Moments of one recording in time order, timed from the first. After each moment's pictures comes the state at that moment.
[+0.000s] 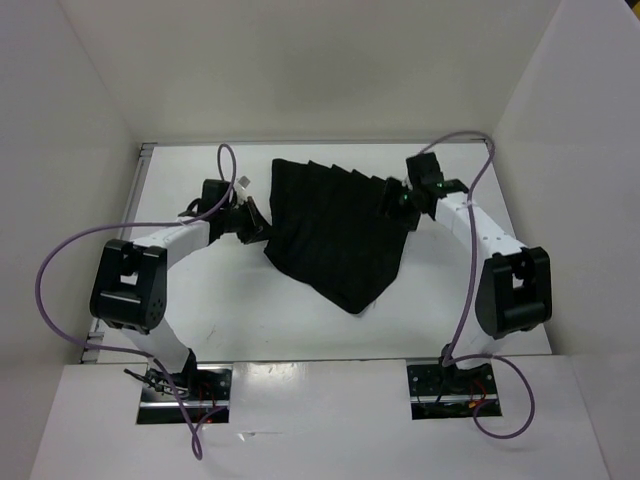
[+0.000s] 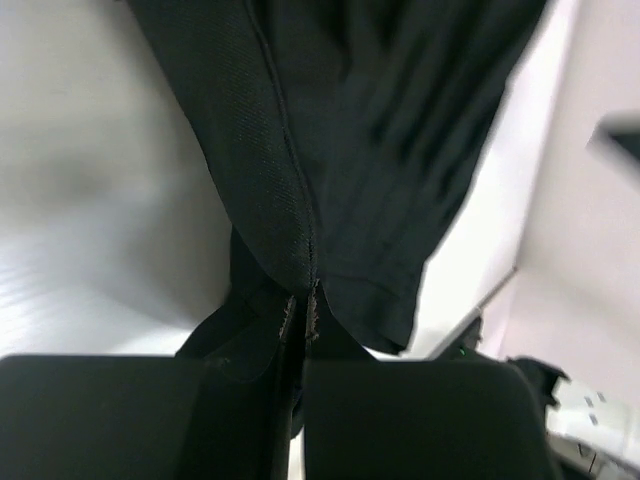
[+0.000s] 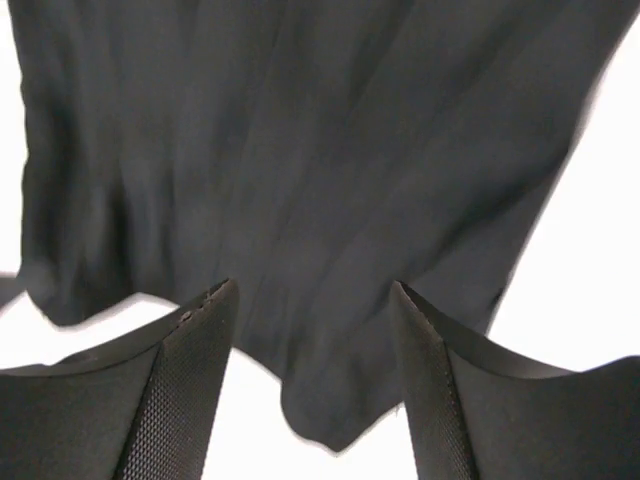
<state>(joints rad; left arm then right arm) -0.17 1.66 0.99 -0.11 0.60 -0.67 0.21 1.65 1.36 -0.61 -0.12 0.53</state>
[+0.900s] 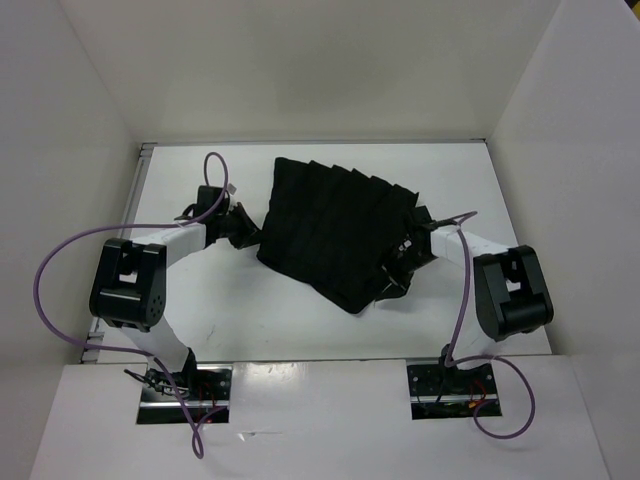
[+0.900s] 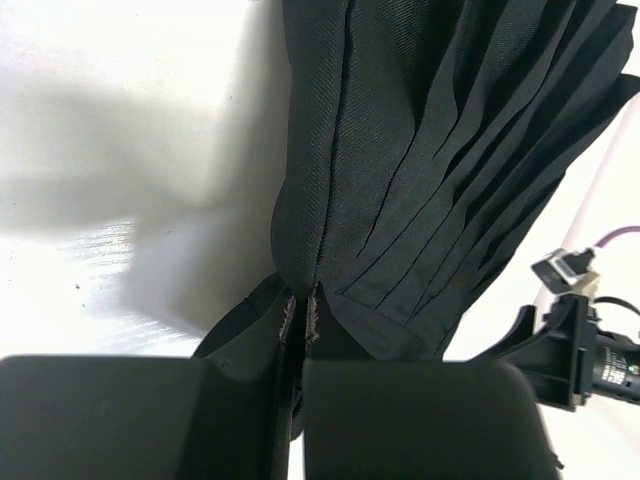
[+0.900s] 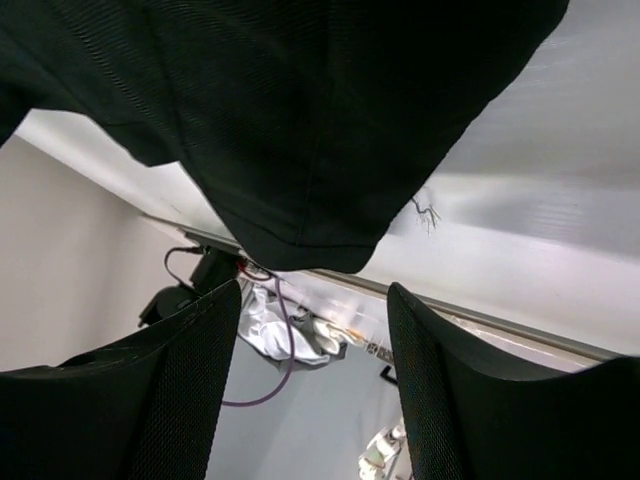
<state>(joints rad) -0.12 1.69 0.94 -0.10 0.46 -0.76 0.22 1.58 0.85 -0.69 -0.60 0.87</state>
